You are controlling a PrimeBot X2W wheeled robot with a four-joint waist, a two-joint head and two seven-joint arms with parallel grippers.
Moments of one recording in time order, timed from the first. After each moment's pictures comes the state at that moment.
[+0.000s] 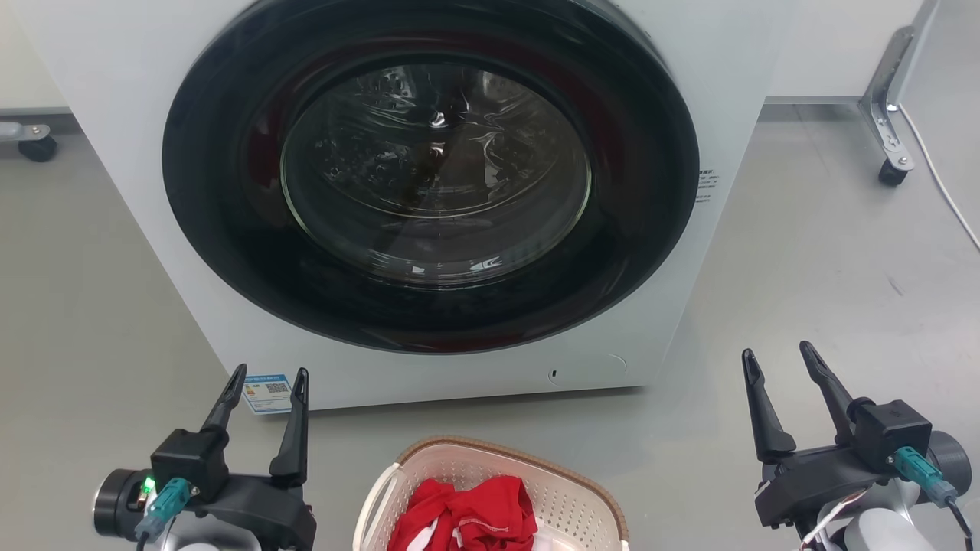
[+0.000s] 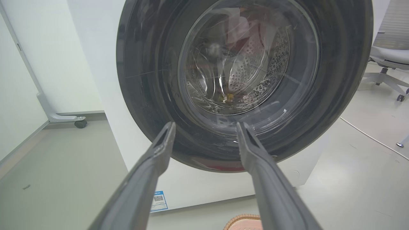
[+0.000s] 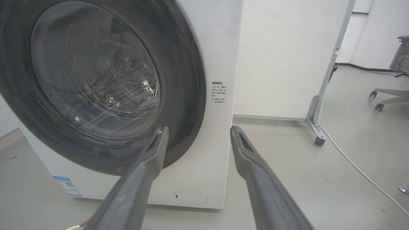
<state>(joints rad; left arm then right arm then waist) -0.20 0.27 -0.34 0.31 -0.44 0.08 -0.25 -0.21 -0.24 0.29 0.32 0.31 -0.03 -0.25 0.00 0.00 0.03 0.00</state>
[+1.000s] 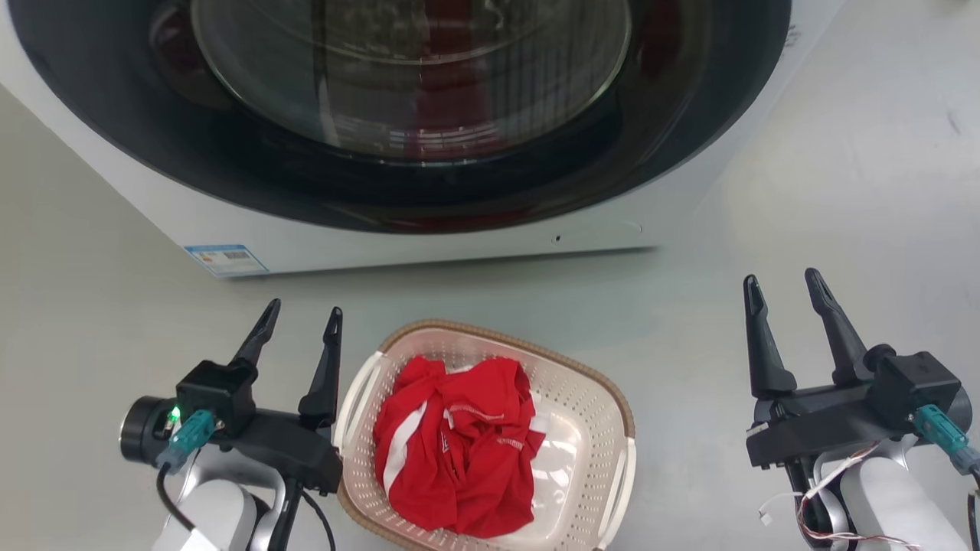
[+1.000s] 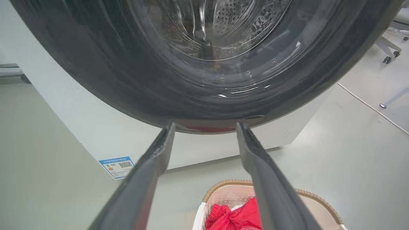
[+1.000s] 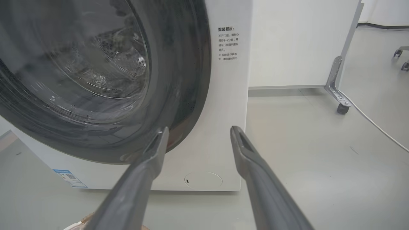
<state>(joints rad) -0.32 0.25 -0.37 0.30 -0.44 0.06 -0.20 -0.27 -0.20 0.24 0.19 0.32 -0.03 -0.25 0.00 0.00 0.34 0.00</state>
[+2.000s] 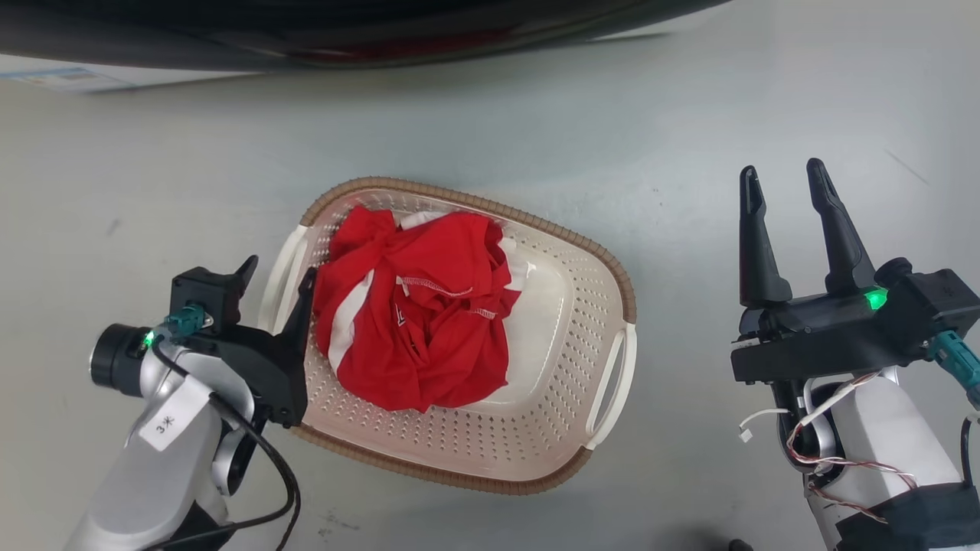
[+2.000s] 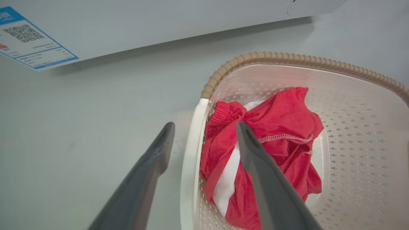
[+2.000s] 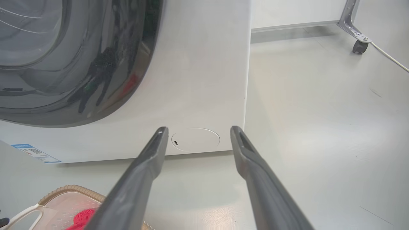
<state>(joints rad) -0.58 0.27 -0.41 0.58 -0.44 -0.04 -0.04 -0.44 -0.14 0.22 0.14 0.31 -0.01 -0.26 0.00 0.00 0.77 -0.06</state>
